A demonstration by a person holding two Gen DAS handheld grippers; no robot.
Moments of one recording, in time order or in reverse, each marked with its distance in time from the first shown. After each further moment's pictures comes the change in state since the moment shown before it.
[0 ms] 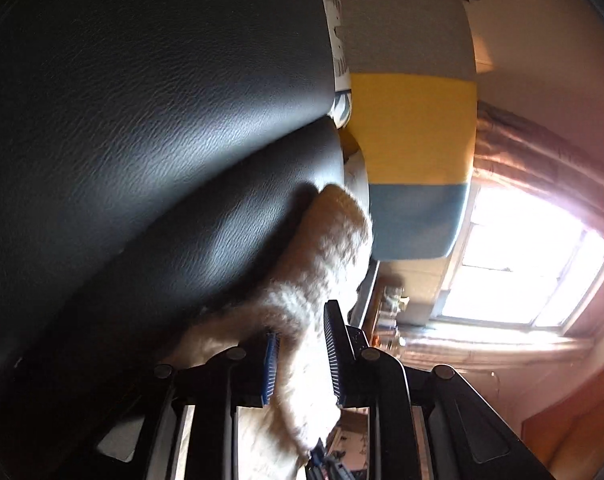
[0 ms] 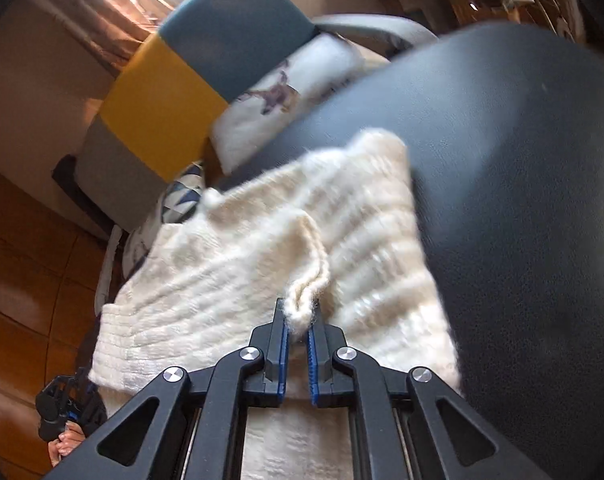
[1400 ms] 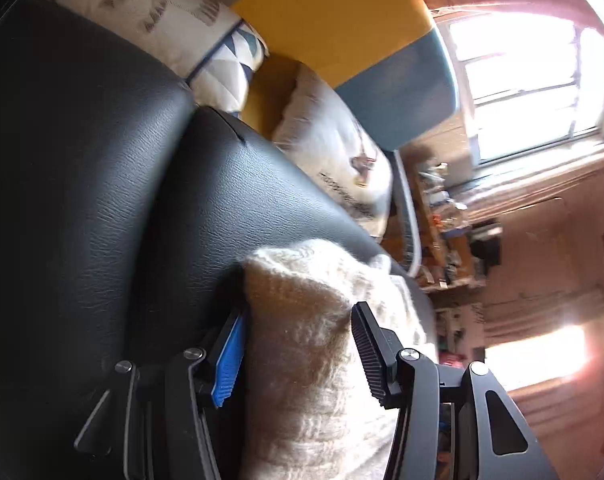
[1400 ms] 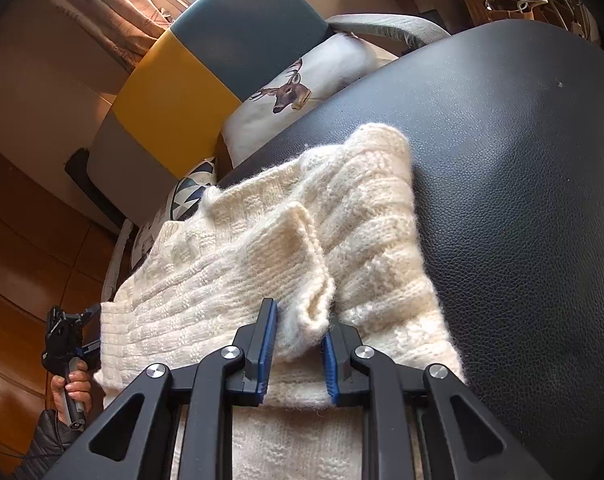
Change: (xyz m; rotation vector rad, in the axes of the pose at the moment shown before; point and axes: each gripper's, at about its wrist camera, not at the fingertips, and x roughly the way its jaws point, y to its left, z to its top) left arm 0.096 -0.067 0.091 0.561 0.356 0.148; right arm 0.017 -0.023 -0.007 0.003 0.032 0.048
